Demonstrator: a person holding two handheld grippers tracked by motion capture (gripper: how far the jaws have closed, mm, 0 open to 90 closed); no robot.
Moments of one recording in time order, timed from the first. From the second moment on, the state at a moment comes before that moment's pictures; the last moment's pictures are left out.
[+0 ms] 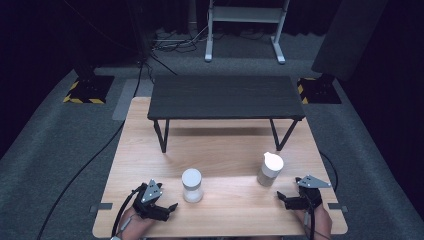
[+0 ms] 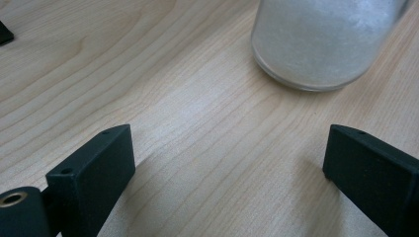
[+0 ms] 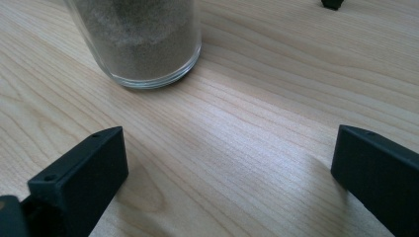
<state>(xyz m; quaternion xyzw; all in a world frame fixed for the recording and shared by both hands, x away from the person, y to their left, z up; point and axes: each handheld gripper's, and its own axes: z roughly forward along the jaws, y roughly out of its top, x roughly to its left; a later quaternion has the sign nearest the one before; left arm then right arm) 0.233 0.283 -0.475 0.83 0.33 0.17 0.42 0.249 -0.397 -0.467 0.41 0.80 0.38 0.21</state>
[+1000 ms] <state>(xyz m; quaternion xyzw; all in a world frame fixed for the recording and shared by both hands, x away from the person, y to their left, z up) 0.202 0.285 -0.434 0.78 0.29 0.20 0.52 0.248 -0.397 -0.467 0.41 0.80 0.38 0.21</state>
